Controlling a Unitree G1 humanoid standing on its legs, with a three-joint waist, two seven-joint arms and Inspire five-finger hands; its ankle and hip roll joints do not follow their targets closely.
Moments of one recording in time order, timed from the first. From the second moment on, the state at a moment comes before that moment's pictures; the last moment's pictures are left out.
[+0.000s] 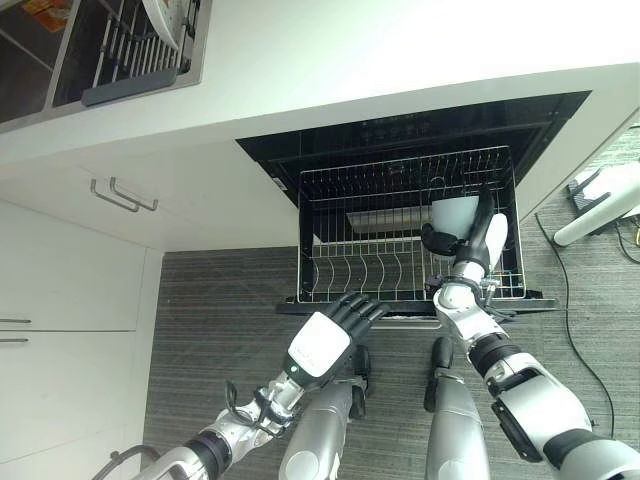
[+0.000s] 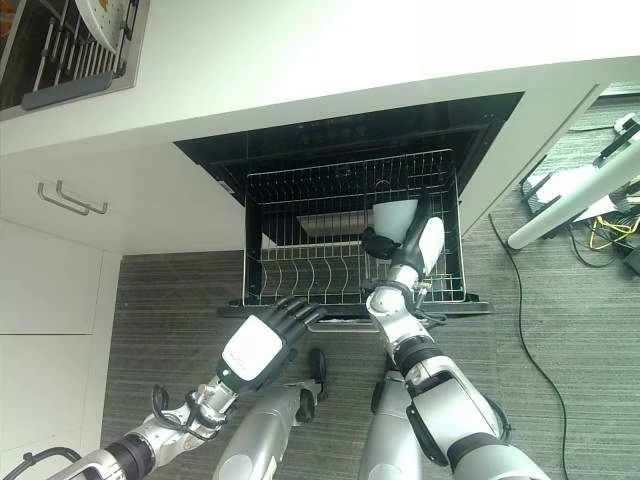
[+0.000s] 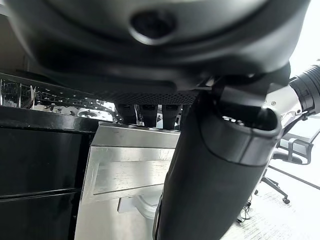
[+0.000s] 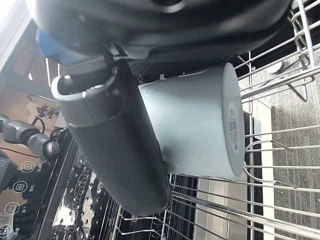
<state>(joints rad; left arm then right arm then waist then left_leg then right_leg) -0.27 0.45 -0.84 0.65 1.07 -0.31 1.08 -0.72 -0.28 0.38 0.92 0.20 -0.18 -0.83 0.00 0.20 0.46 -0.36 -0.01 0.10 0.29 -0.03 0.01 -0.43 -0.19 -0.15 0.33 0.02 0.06</state>
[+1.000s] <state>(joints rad) -0.21 0.49 -0.82 0.60 1.10 -0.31 1.05 -0.50 -0.32 0.37 0.63 0.30 -0.34 -0.68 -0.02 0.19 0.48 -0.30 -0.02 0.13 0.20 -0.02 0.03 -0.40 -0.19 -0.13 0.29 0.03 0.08</state>
